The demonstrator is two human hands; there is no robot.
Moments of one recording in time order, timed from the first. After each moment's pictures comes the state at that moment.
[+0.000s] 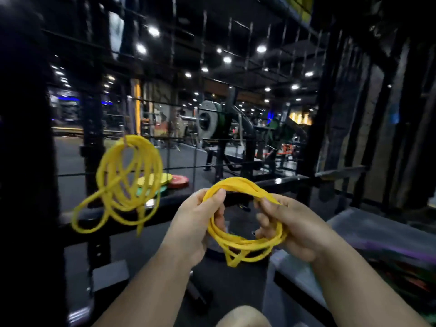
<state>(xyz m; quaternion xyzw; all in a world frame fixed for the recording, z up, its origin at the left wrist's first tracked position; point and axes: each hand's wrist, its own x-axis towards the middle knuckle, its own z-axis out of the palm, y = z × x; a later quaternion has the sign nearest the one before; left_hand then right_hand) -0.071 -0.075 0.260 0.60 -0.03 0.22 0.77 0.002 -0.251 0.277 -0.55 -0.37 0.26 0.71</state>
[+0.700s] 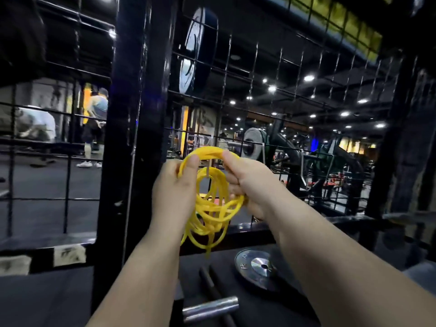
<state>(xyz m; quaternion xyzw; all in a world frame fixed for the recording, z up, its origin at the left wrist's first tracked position) -0.130 0.044 0.330 0.65 0.17 0.57 0.47 -0.055 -0.064 0.374 -0.61 -0.42 0.14 0.65</state>
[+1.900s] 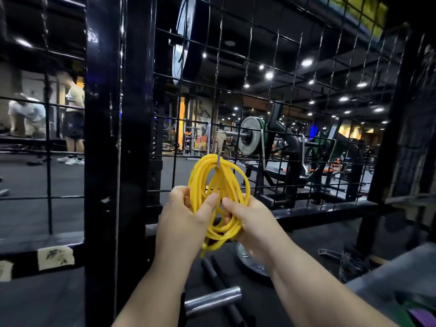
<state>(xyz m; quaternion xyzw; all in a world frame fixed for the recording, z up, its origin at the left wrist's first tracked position) -0.120 0.027 0.277 0.74 0.22 0.48 0.42 -0.038 -0.073 0.287 -0.58 -0.34 0.19 0.72</state>
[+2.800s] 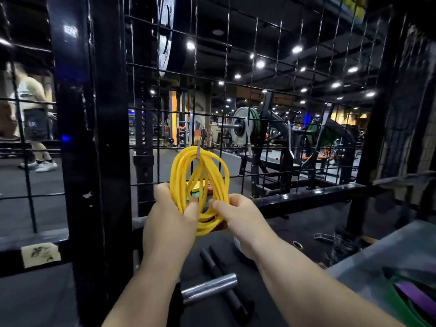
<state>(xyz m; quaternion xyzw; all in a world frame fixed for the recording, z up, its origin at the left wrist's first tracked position) -0.122 0.018 0.264 0.76 0.25 0.49 0.34 -0.024 -0.074 0.264 -0.68 -0.31 0.09 0.66</state>
